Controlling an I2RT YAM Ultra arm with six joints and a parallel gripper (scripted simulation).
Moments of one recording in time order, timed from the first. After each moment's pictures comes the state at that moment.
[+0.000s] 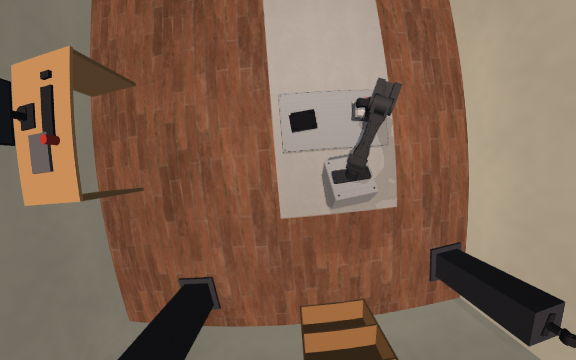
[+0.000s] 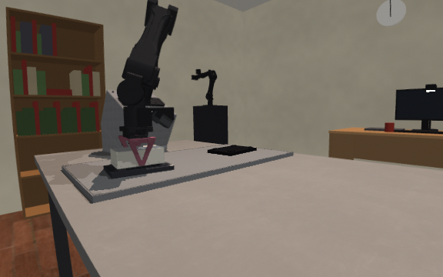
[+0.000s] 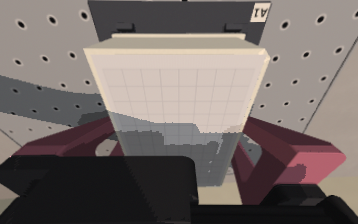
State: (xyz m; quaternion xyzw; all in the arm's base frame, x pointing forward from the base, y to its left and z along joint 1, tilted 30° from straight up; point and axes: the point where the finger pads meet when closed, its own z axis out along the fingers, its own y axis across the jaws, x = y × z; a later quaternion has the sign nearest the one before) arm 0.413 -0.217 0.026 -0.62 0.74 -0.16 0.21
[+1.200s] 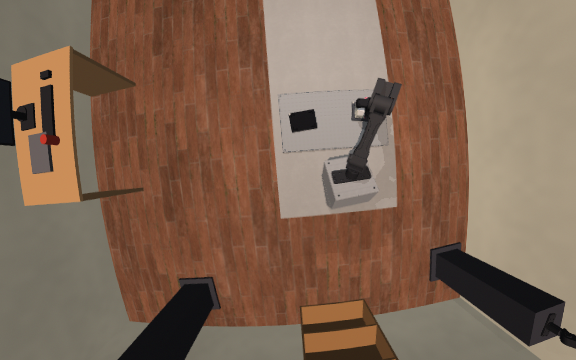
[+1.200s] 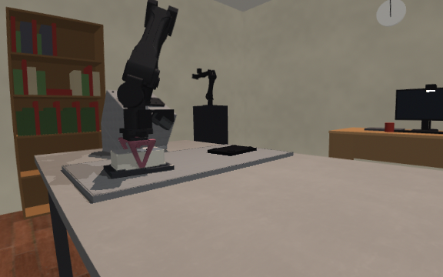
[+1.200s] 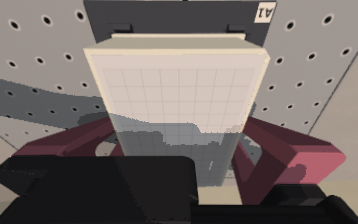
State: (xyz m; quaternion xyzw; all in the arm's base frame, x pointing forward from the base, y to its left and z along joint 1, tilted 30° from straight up) arm 0.416 -0.217 0.021 -0.62 0.74 -0.15 0.21
